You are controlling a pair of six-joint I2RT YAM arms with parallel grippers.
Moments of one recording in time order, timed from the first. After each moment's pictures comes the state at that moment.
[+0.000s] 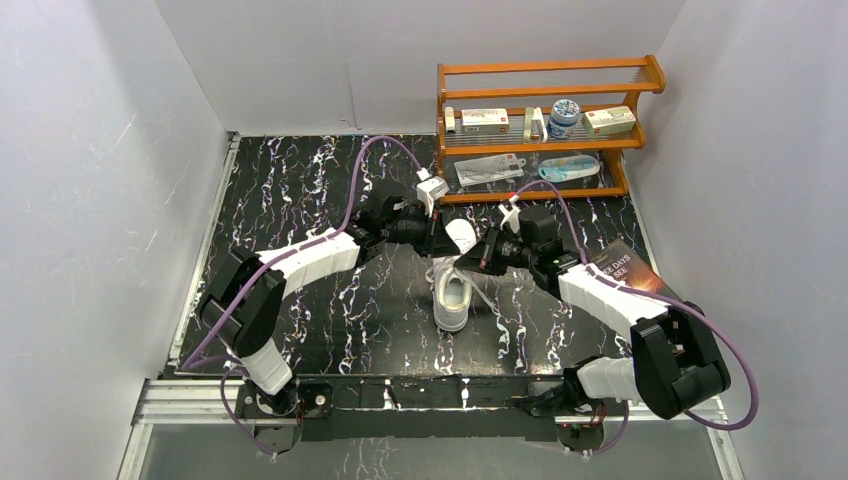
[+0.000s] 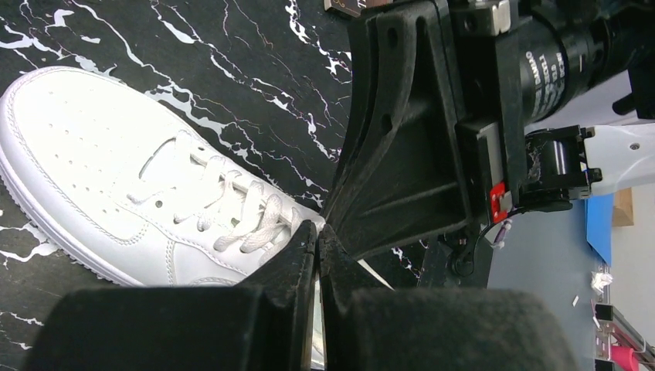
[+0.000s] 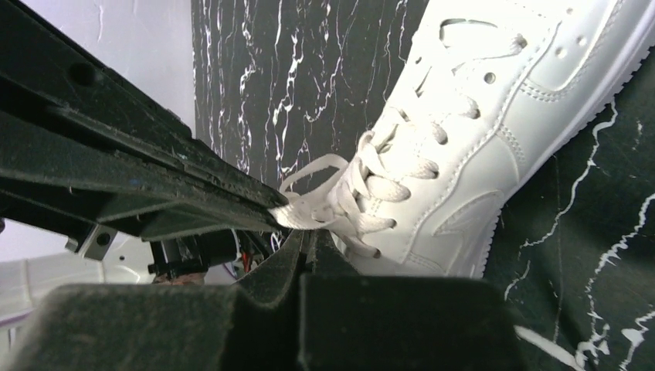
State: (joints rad) left arm -0.67 1.67 1.05 0.15 0.67 -0.33; right arm 0.43 1.27 0.63 0.07 -0.57 0.84
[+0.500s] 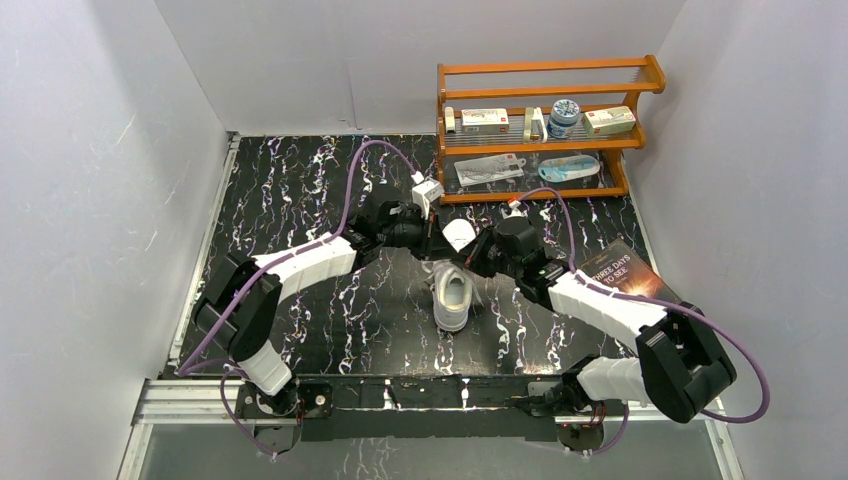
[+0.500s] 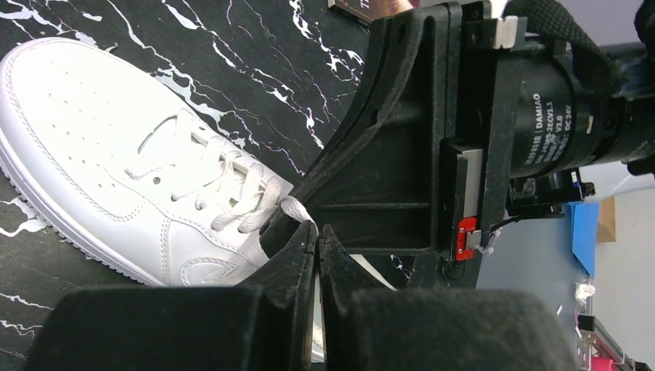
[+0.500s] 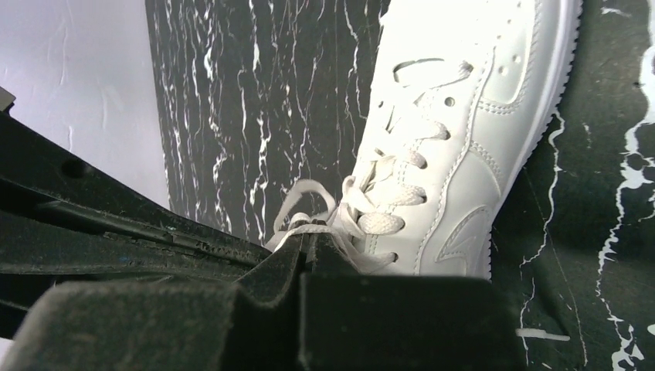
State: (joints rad) left arm -0.67 1.64 1.00 0.17 0.65 -0.39; right arm 0.62 1.26 0.63 0.09 -0.14 1.01
